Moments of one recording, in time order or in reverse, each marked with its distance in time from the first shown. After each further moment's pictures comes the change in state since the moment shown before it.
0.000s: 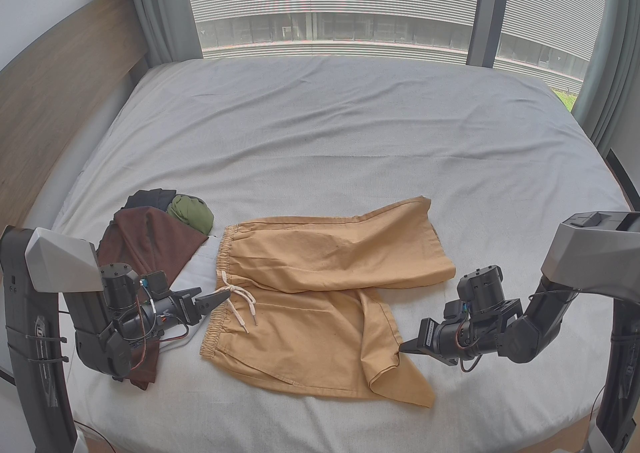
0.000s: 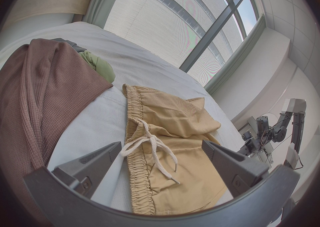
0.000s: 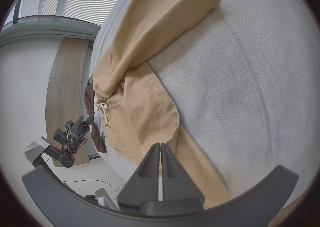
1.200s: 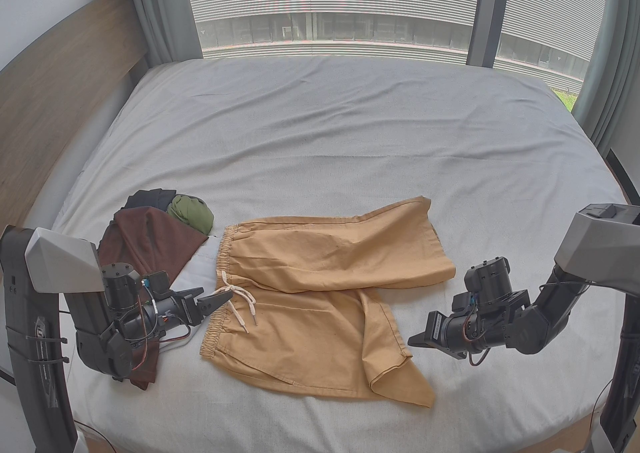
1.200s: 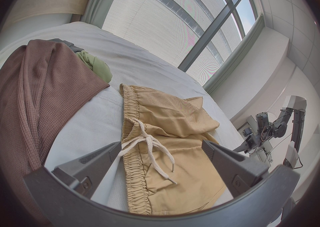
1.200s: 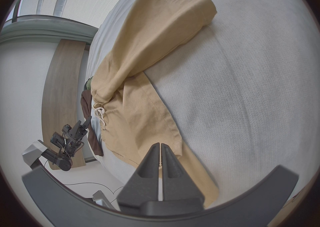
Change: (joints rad) left arm -0.012 -0.005 0.003 0.000 0.000 0.002; right arm -0.022 -0.057 -0.014 0.091 -0.043 -0.028
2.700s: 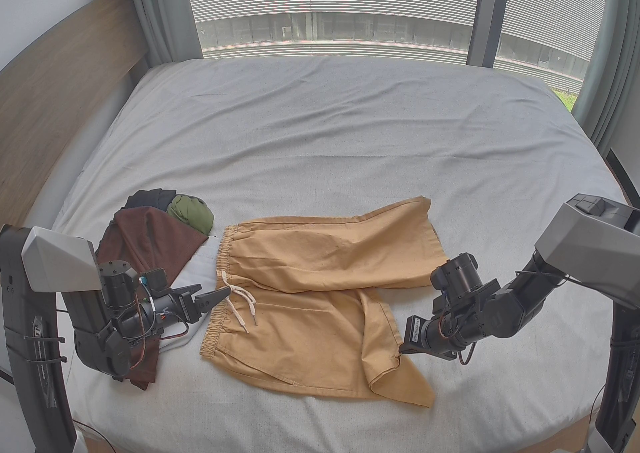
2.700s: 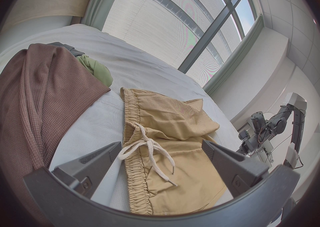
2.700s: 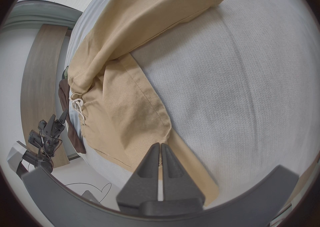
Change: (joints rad) left arm 0.006 -0.014 0.001 -0.003 0.000 0.000; right arm 0.076 0.048 -0.238 0.379 -0.127 -0.019
